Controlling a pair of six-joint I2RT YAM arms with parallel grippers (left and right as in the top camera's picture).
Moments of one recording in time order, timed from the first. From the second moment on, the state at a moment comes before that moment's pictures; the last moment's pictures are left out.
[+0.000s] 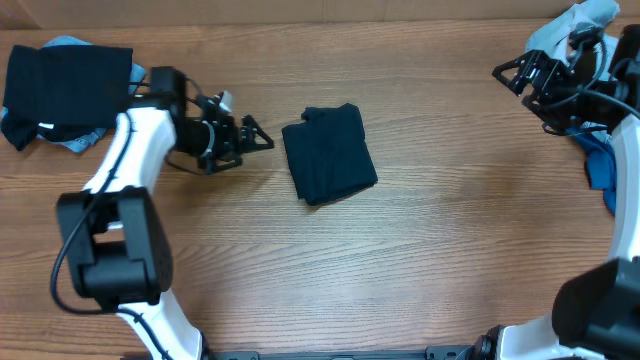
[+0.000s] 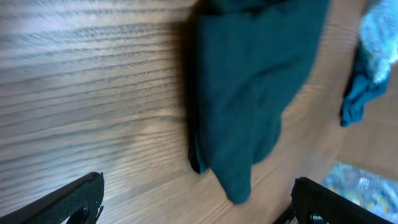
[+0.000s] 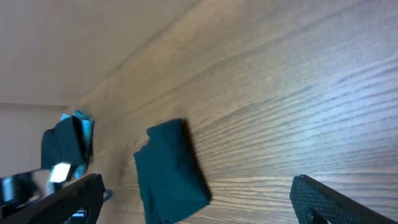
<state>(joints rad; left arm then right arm) 0.04 1.97 1.45 -0.91 0.72 -0.16 -0.32 1.69 1.64 -0.95 -0.67 0.25</state>
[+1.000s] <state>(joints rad) -0.13 2.02 1.15 -0.22 0.77 -0.74 -0.33 1.68 1.64 -0.98 -0.67 0.25</state>
